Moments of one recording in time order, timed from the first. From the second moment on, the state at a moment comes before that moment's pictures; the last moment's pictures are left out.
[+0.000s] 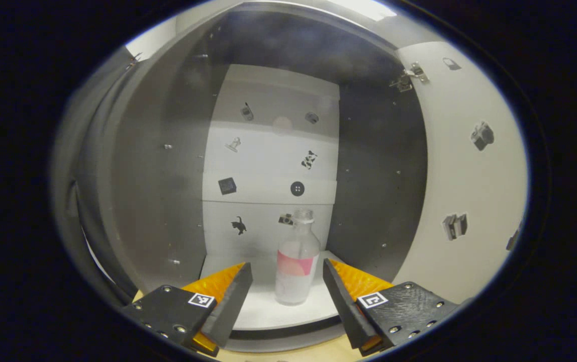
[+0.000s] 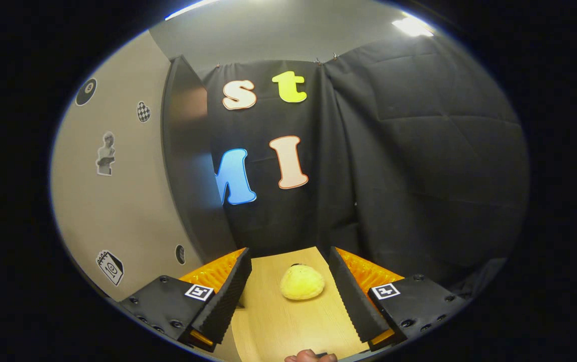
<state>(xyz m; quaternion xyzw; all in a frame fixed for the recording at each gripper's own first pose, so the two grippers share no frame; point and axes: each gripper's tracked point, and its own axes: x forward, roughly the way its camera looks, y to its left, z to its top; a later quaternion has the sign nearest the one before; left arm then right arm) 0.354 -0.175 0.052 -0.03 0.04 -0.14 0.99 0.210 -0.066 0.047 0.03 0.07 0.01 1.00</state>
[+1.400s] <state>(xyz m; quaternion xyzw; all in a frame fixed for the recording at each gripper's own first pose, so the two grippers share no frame) 0.431 -0.207 0.030 -0.02 0.02 -0.15 0.99 0.260 -0.092 0.024 0.04 0.09 0.01 0.99</state>
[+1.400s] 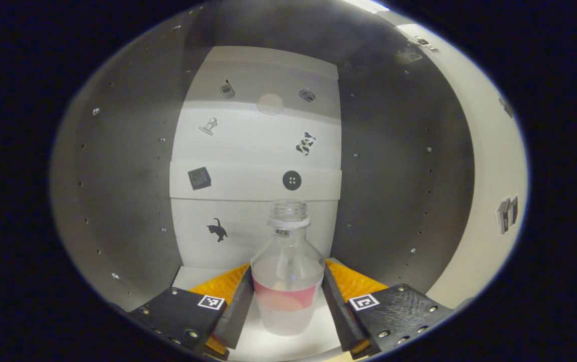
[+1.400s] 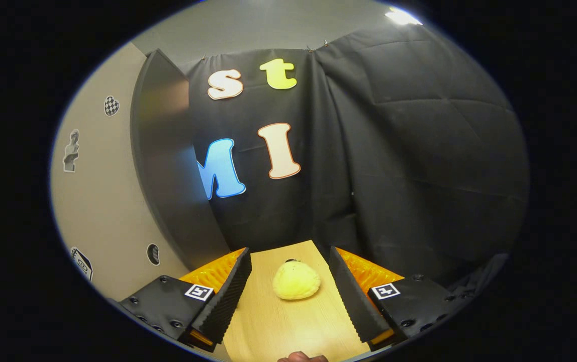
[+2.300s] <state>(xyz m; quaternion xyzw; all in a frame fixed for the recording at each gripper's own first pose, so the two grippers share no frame) 0.258 -0.127 0.086 0.00 -0.04 -0.14 0.99 0.225 -0.064 0.043 0.05 0.06 0.04 1.00</state>
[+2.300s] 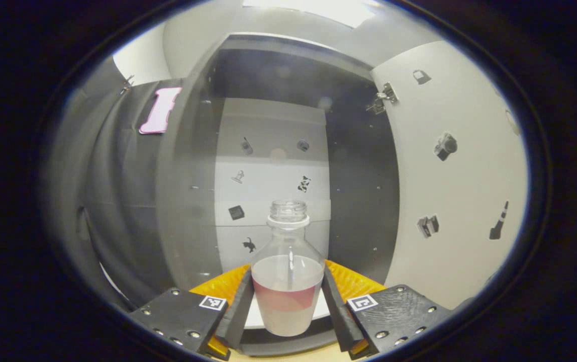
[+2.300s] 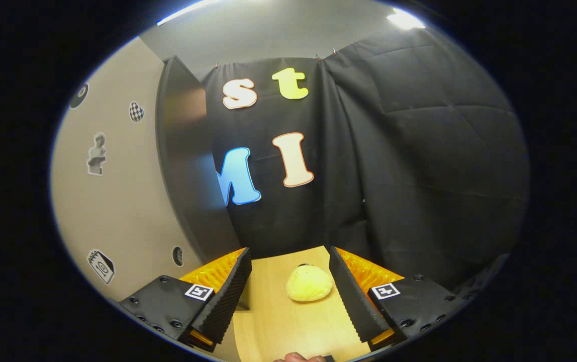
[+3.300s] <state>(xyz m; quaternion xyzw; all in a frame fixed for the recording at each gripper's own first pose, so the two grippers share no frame) 0.058 -0.046 -0.142 0.00 0.04 -0.01 1.00 0.168 -0.056 0.056 0.04 0.03 0.01 1.00</state>
